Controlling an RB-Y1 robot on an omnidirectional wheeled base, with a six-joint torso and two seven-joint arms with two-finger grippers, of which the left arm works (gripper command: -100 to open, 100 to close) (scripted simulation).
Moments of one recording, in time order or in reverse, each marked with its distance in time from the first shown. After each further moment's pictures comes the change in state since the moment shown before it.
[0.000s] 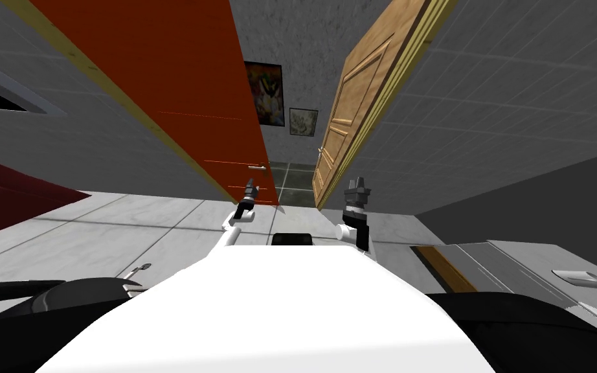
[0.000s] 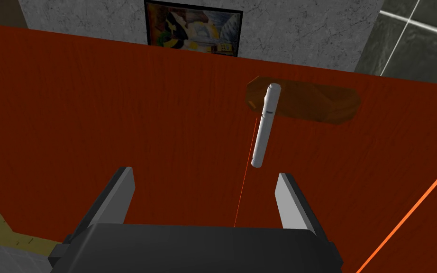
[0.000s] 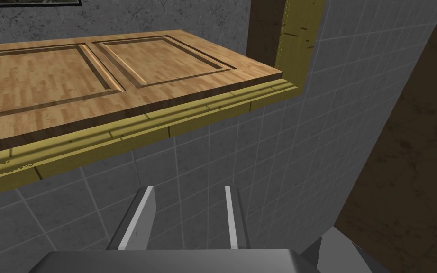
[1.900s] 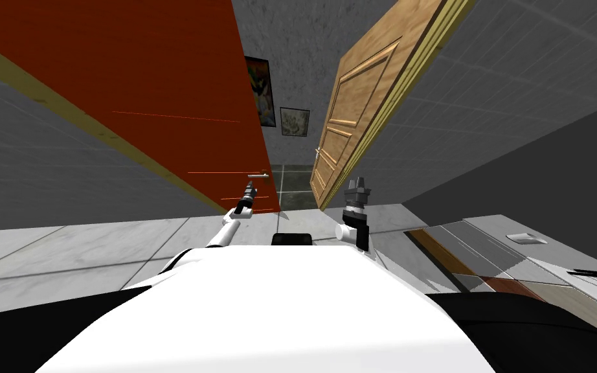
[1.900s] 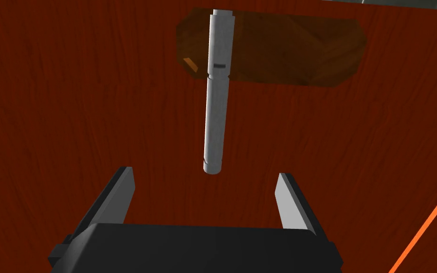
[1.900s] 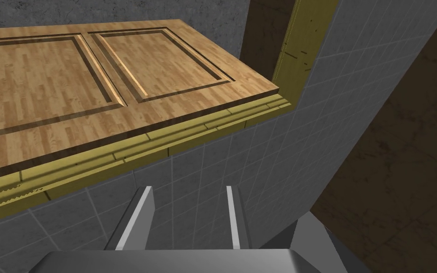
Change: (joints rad) arm -0.180 0.072 0.013 0.355 0.002 0.003 0.023
